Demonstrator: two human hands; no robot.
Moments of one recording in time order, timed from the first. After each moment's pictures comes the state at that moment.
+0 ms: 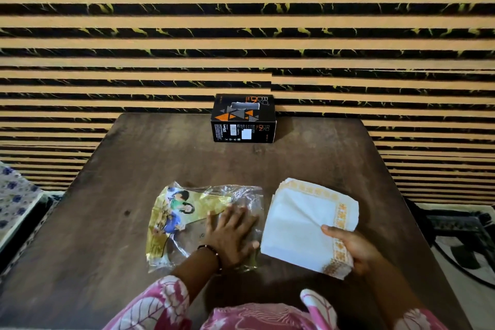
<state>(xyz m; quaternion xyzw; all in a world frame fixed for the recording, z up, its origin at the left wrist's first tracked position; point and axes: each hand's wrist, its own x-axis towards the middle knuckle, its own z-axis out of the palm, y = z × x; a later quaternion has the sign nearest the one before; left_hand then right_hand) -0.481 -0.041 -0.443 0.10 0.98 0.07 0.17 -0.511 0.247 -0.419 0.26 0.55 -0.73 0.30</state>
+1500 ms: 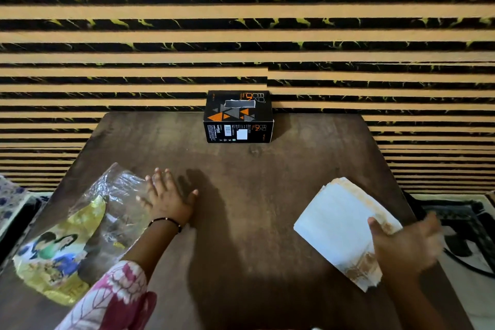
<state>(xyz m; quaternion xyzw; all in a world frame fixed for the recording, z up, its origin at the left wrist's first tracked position) -0.553 -0.133 -0.420 -0.27 0.95 0.16 0.02 -0.520 0.263 -0.397 0.37 0.87 -0.28 -0.18</state>
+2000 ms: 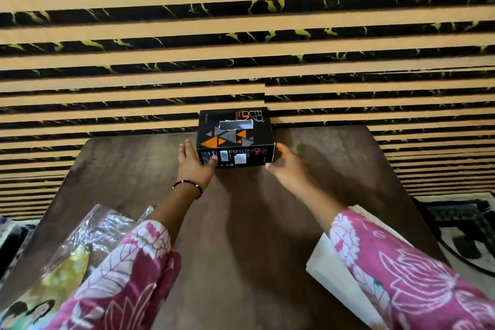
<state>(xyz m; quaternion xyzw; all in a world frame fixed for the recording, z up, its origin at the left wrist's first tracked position) -0.702 -0.112 -0.371 -0.20 0.90 0.40 -0.01 -0.716 0.099 -0.364 0.04 0.88 -0.47 0.09</state>
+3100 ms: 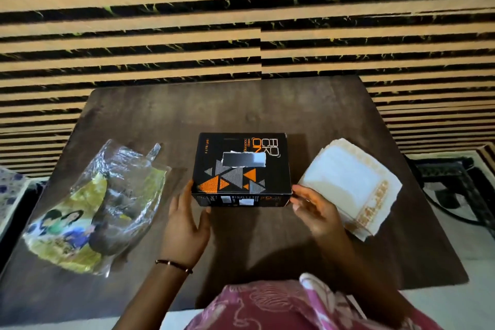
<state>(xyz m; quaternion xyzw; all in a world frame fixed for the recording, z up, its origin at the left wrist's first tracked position) -0.439 -0.088 -0.396 -0.14 0.91 0.38 -0.05 -0.467 0.159 -0.390 0.08 0.75 -0.65 0.11</state>
